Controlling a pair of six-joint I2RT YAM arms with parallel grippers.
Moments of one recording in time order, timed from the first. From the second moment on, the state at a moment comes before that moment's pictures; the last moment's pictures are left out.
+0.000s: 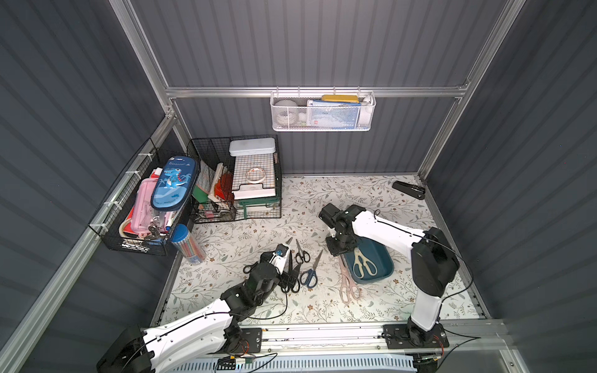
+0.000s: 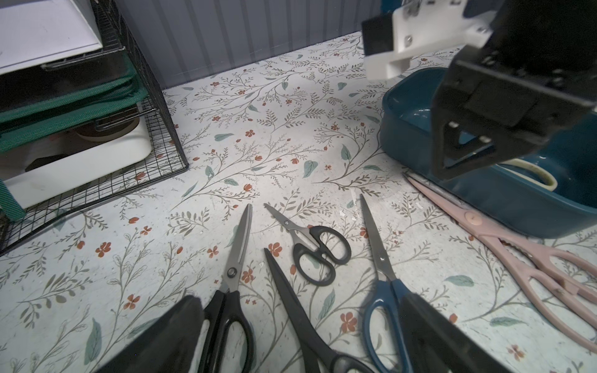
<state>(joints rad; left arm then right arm) -0.90 0.83 0.26 0.14 -0.31 -0.07 0.71 1.91 1.46 -1.06 0.03 0.43</state>
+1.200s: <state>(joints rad) -0.90 0.88 0.26 0.13 -0.32 -0.08 0.80 1.59 1.04 -1.03 -0.06 0.53</state>
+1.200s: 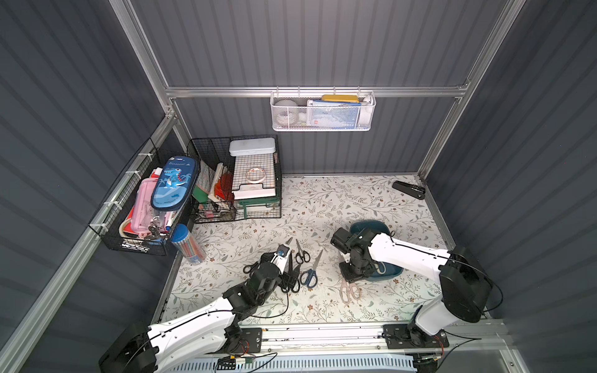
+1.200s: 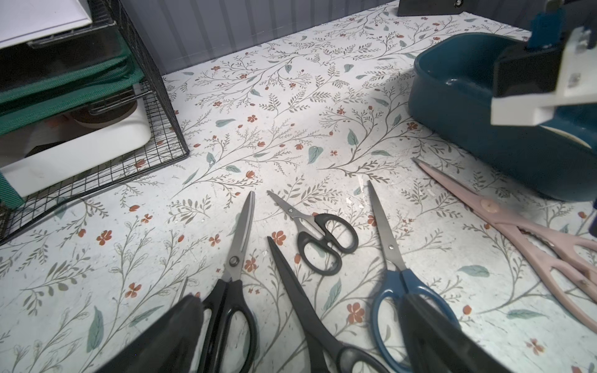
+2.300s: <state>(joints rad) -0.90 0.85 0.26 0.13 -0.32 -0.08 0.84 1.88 1.15 -1.14 -0.03 0.50</state>
